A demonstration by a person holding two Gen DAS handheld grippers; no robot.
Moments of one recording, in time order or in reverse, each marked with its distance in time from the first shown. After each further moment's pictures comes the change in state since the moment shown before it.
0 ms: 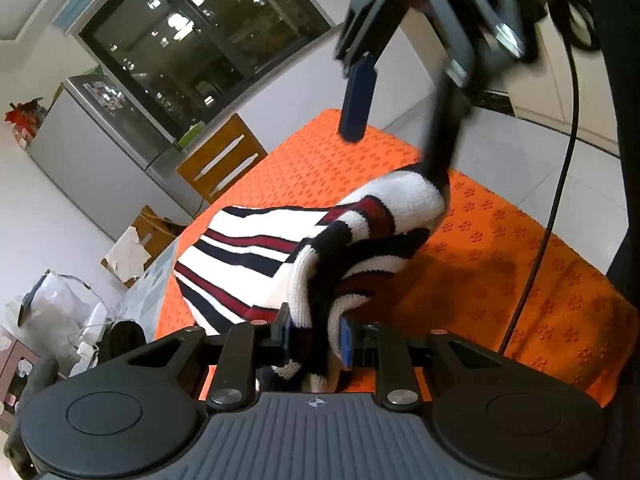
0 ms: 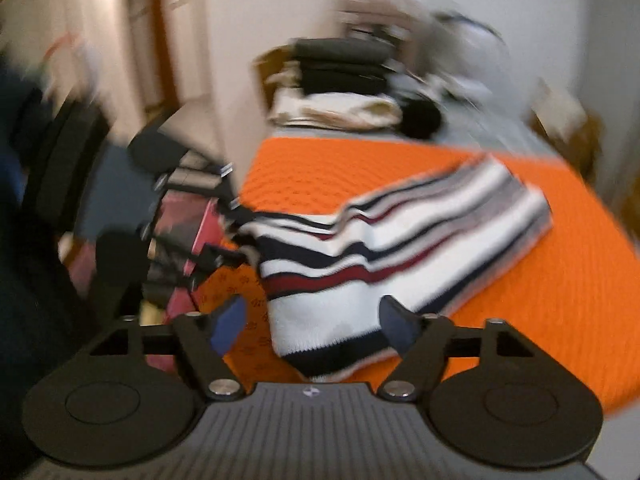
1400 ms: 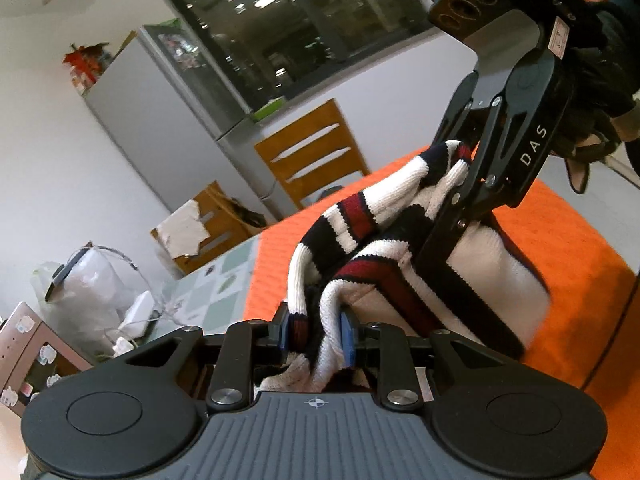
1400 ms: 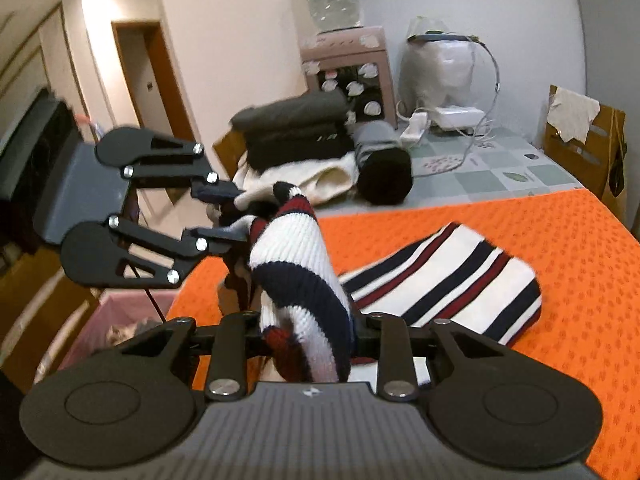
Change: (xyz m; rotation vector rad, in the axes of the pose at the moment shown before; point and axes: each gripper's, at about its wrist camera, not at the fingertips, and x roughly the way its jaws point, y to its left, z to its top) left arm 0.115 0.164 0.082 -0.213 0.064 0.150; right arm 0.073 -0.234 0.074 0.227 -0.164 0.178
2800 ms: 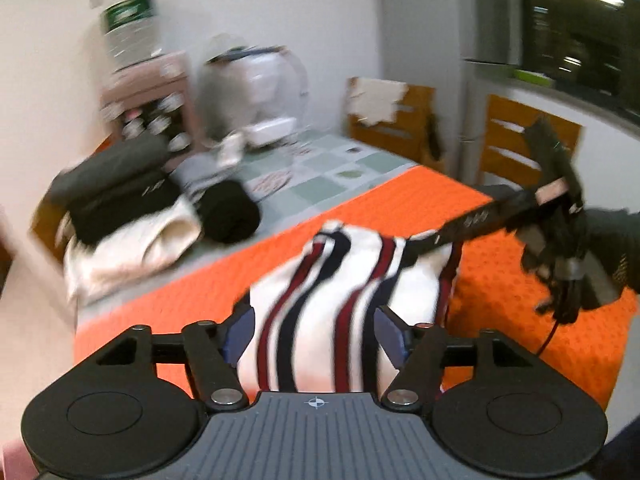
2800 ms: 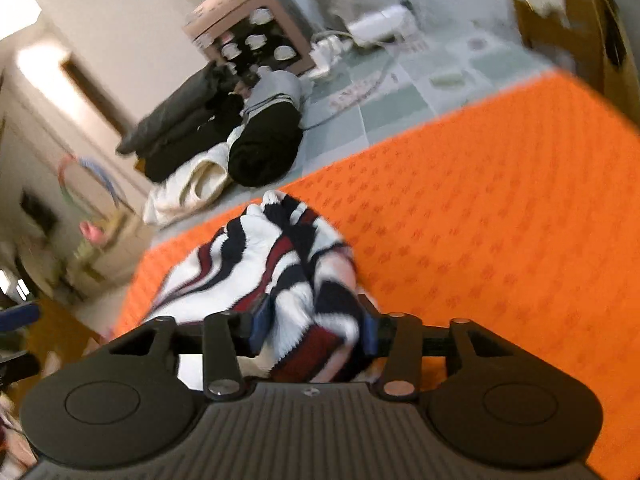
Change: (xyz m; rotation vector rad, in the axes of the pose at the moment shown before) left arm 0.040 -0.040 0.084 -0.891 0.380 0.483; right arm 0.102 -0.247 0.037 0.252 0.191 0.120
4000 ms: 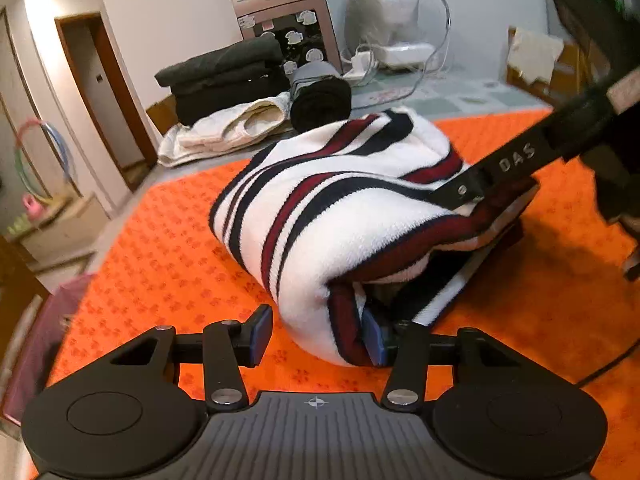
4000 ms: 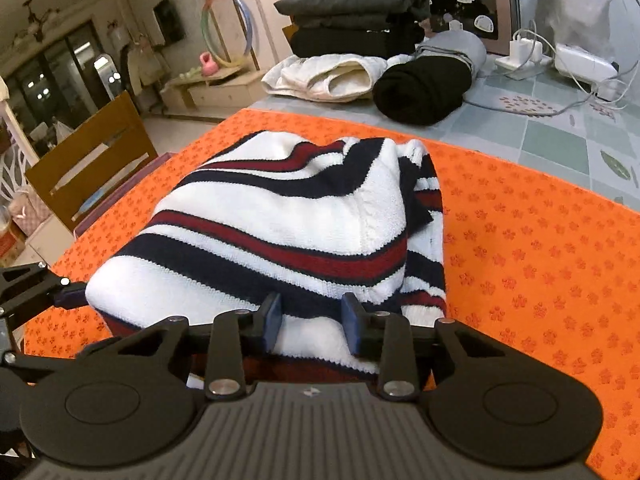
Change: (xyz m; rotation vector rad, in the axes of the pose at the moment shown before) left arm 0.066 -0.124 -0.065 -0.266 0.142 0.475; right arm 0.029 0.023 -0.004 -0.605 0.242 0.239
